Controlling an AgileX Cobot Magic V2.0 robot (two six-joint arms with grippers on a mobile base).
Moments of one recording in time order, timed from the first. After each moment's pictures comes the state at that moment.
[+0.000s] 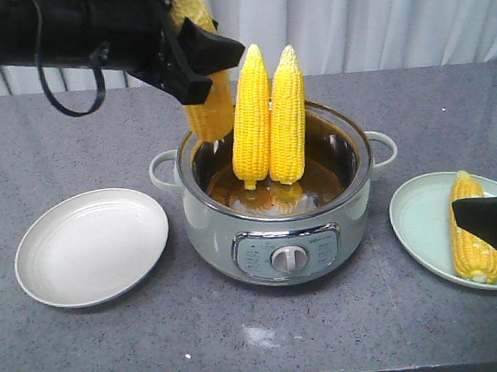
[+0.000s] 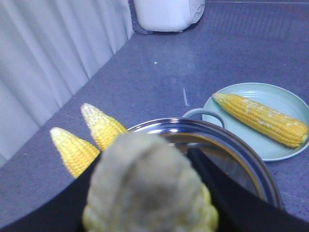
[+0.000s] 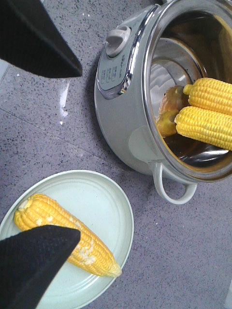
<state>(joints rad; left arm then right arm) -0.42 1.57 -1.65 -0.74 0.76 1.00 0.24 0.80 -0.91 0.15 0.85 -0.23</state>
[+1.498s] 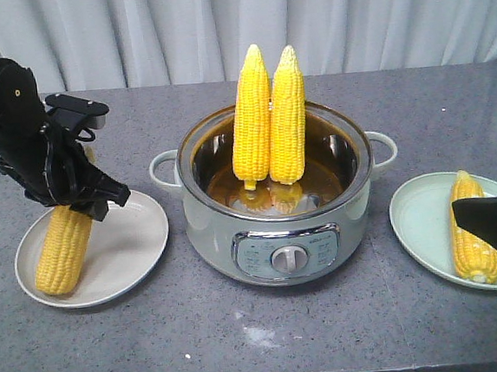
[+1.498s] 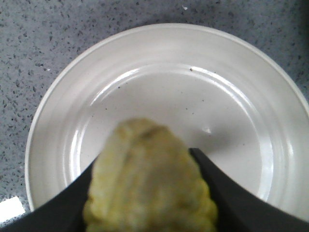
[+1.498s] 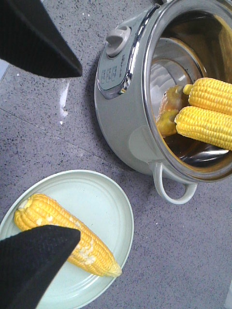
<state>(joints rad) -0.24 1.83 -1.55 0.02 1.11 0.12 0.24 0.80 -0.91 0.15 0.85 -0.23</state>
